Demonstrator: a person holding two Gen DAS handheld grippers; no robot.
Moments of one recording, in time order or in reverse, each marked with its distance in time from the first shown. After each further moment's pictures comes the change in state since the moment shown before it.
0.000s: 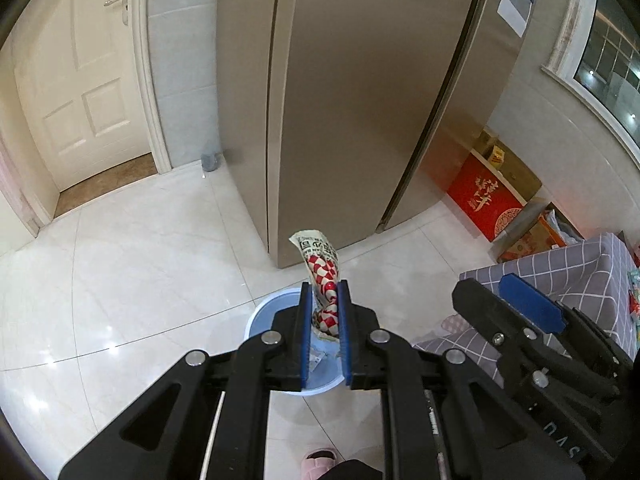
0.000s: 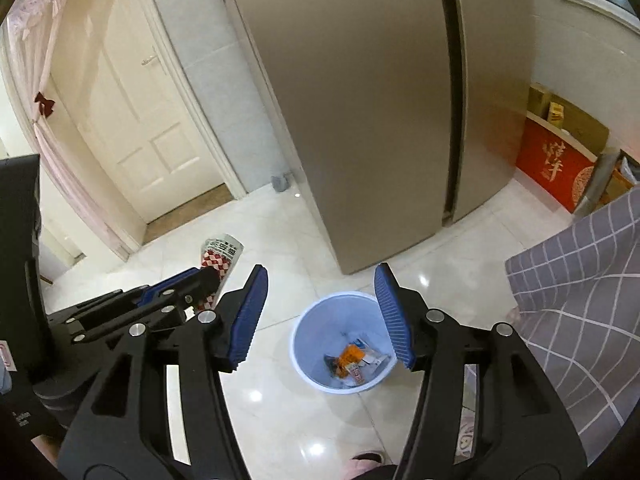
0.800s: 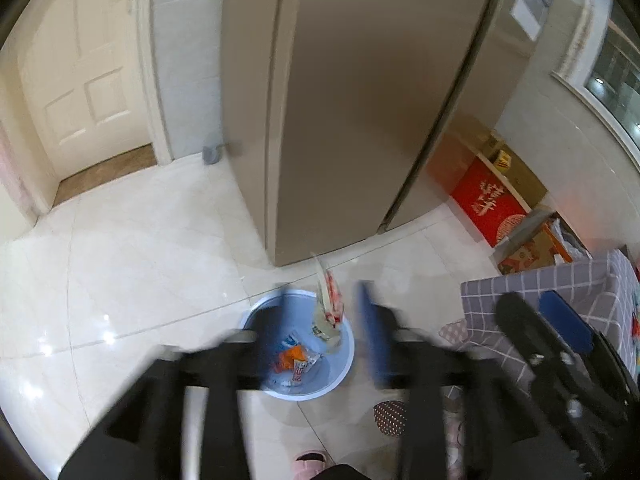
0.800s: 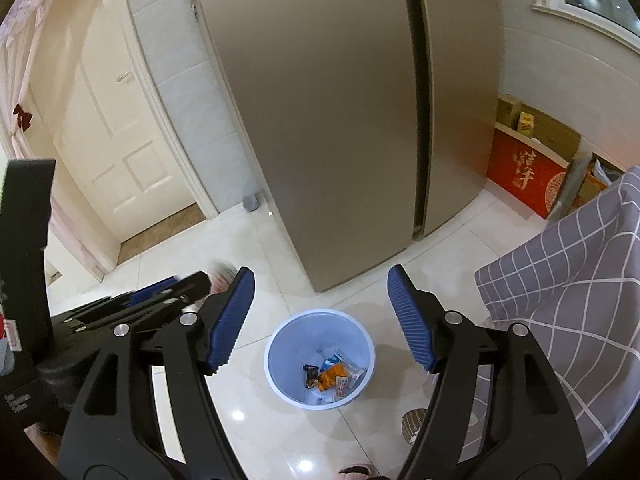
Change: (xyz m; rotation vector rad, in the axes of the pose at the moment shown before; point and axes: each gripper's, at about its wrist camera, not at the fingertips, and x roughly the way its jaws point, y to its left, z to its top) left arm 0.018 0.009 0.007 -0.058 0.019 0.019; right arm -0.010 -0.010 0.002 0.038 -0.074 -0.096
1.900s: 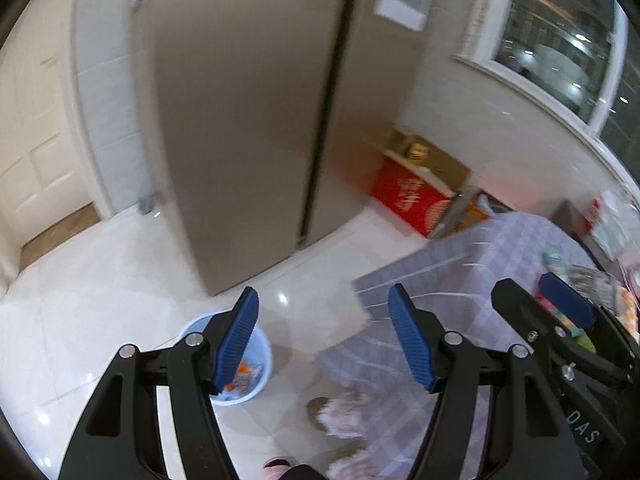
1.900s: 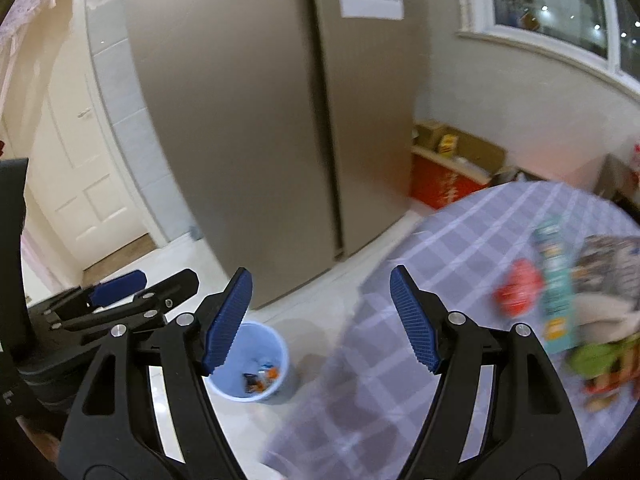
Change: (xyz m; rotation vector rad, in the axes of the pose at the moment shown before) left arm -0.092 -0.166 -0.027 0.239 -0.100 -0.200; right arm -0.139 -0.114 0.015 0.031 -0.101 -0.195
